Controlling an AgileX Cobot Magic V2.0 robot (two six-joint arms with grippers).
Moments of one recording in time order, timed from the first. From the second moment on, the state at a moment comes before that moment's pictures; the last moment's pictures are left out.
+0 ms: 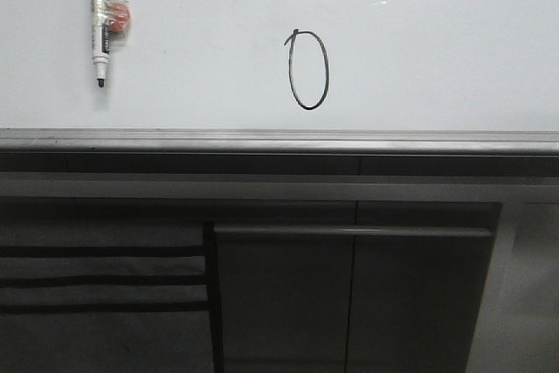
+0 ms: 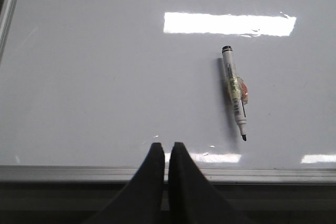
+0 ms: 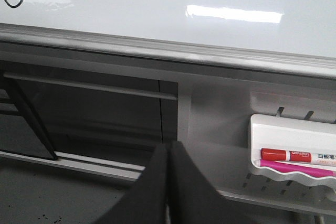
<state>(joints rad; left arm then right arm) -0.15 0.00 0.00 -0.25 -0.04 0.21 0.18 0.31 -0.23 0.00 0.40 -0.01</state>
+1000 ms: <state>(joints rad) -0.15 0.00 0.00 -0.04 -0.03 0.02 0.04 0.06 -0.11 0.04 0.28 -0.01</state>
